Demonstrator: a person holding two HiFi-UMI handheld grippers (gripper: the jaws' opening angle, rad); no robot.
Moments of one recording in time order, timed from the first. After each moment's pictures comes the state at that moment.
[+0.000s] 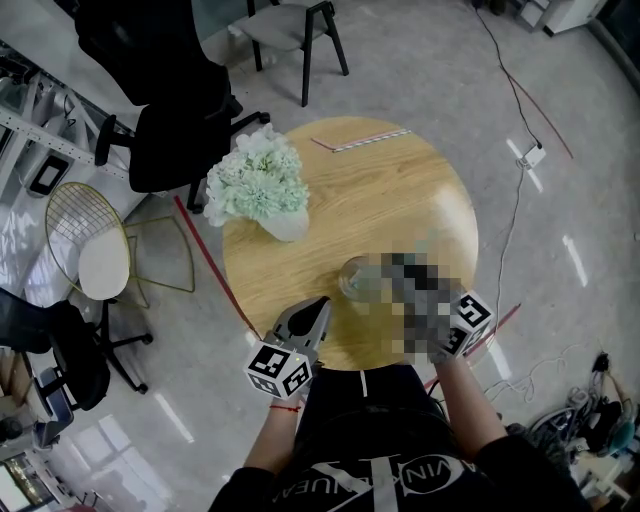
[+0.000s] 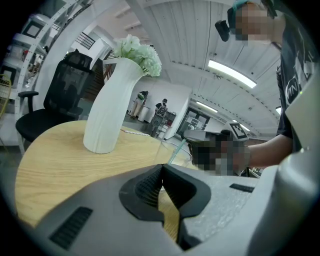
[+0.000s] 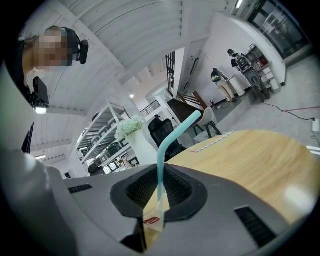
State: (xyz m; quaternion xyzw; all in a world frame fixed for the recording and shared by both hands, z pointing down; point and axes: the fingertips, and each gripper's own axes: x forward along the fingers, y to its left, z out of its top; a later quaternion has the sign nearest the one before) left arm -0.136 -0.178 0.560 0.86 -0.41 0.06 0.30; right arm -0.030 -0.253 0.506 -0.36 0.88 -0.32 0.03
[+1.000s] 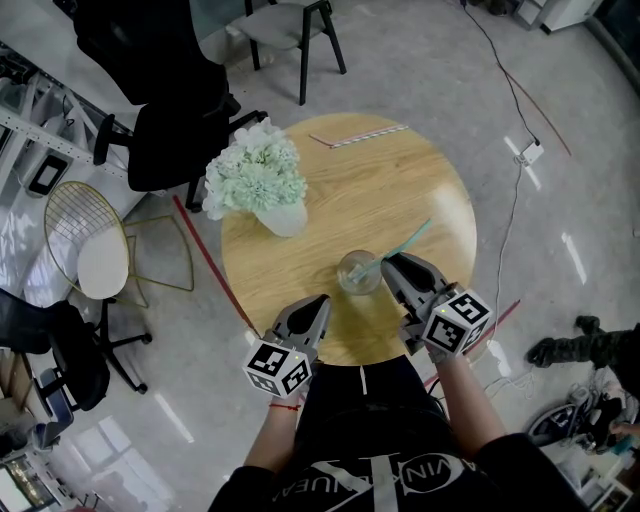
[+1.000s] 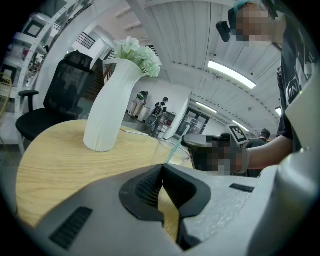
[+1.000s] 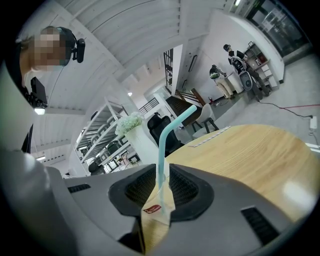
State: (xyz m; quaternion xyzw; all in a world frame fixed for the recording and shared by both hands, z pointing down) left arm -0.135 -0.171 0.558 0.86 -0.41 0.06 0.30; right arm -0.028 -0.239 0.516 -0.36 0.87 -0.33 0.01
